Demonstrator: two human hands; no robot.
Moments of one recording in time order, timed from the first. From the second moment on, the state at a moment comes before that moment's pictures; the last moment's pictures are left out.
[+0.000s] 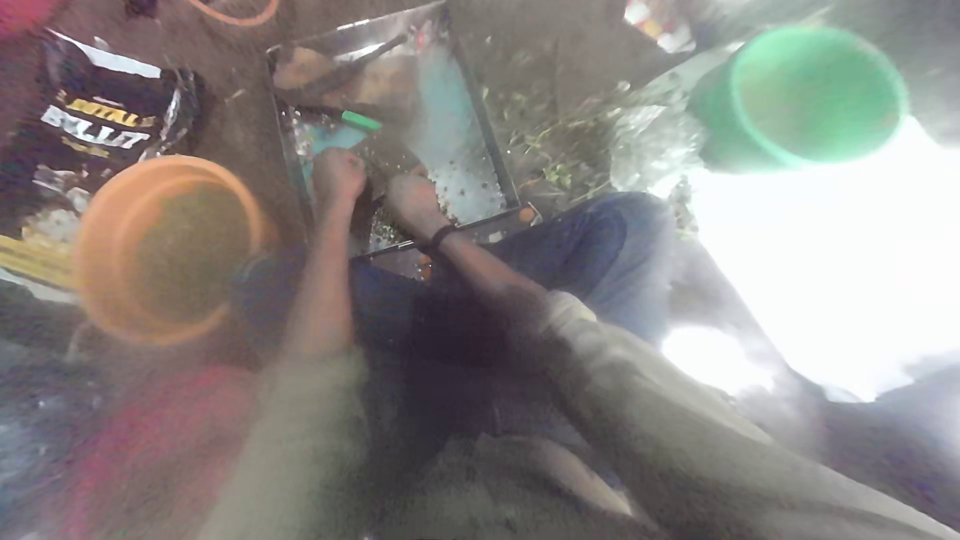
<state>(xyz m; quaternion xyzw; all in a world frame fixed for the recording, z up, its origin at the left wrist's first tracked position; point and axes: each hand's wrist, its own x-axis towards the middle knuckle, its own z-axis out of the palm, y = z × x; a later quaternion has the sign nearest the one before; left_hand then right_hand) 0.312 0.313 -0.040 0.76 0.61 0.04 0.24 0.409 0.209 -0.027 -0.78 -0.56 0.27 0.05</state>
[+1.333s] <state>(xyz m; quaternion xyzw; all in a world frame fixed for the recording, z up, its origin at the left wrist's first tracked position) 0.305 0.327 -0.052 0.74 0.61 0.08 0.28 0.442 0.148 -0.019 -0.81 -0.49 0.33 0.01</state>
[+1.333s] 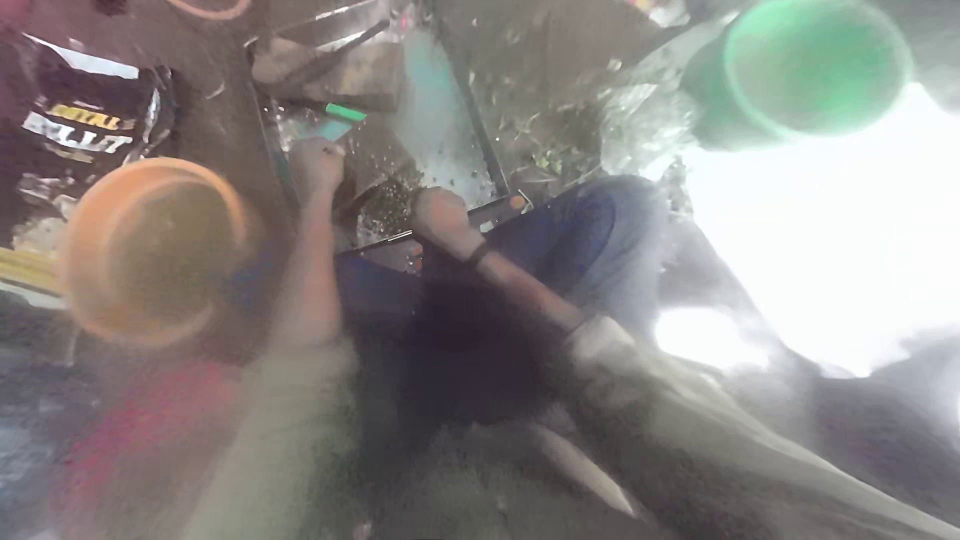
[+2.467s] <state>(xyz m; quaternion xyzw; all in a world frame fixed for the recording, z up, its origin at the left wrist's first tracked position) 0.356 0.258 -0.076 0.88 0.44 0.04 0.19 0.455 0.081 0.113 -0.75 -0.45 0.43 0.21</state>
